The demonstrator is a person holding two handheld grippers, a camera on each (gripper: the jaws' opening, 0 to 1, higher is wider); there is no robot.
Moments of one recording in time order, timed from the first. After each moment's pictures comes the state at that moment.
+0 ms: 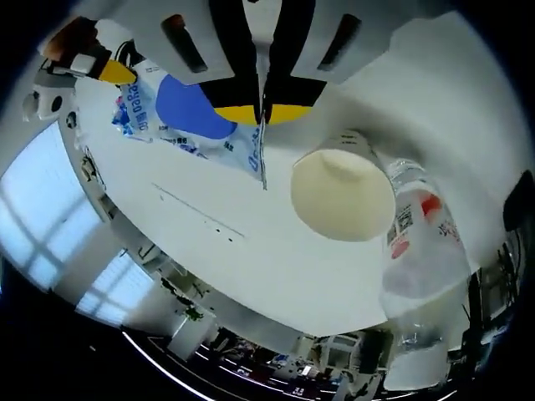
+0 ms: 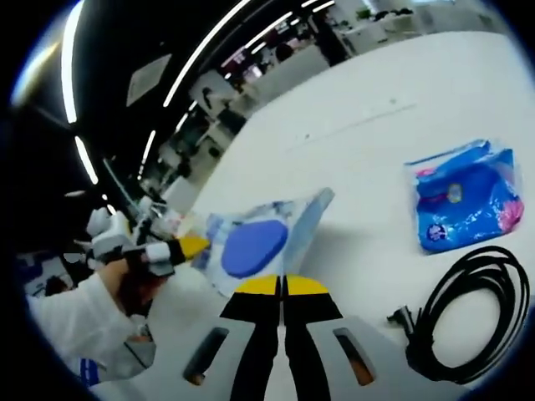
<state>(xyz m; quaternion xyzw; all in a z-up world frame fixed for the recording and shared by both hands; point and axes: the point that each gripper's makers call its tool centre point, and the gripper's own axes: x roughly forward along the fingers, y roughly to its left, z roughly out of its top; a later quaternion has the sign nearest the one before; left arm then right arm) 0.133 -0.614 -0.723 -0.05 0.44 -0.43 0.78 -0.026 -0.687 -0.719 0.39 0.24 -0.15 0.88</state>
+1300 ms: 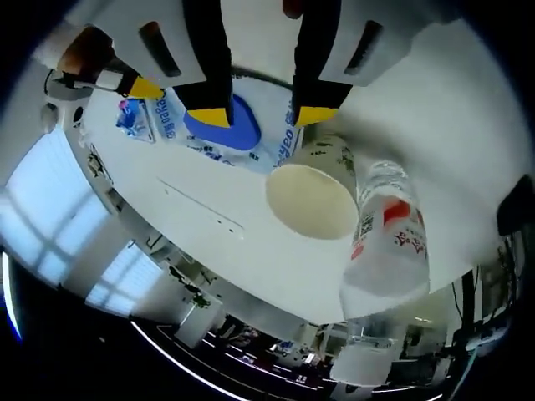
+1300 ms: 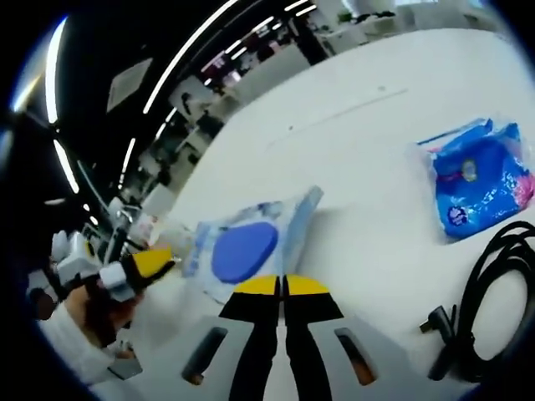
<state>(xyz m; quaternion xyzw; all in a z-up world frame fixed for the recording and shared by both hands) 0.125 -0.581 -0.711 -0.07 0.41 -0.46 0.79 -0.005 -0.688 -0.747 0.38 0.25 -0.21 0.87</state>
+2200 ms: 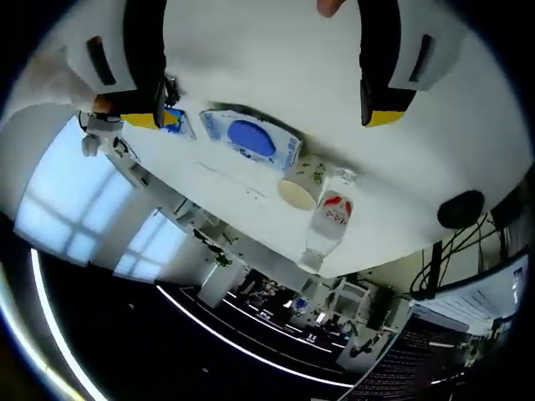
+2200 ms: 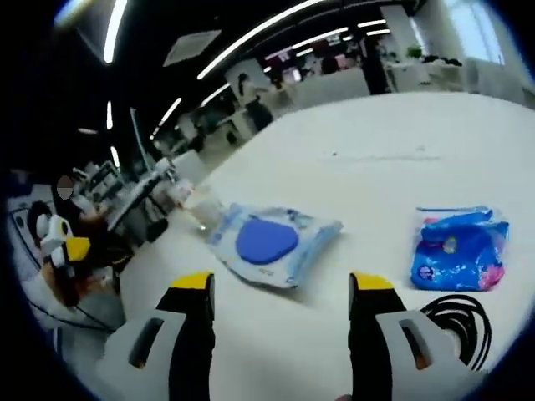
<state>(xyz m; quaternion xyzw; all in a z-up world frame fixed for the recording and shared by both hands) 0.075 -0.468 -0.635 -0.10 0.30 -0.50 0.80 -0.049 -0.676 -0.694 0.23 0.26 -0.10 0.93</state>
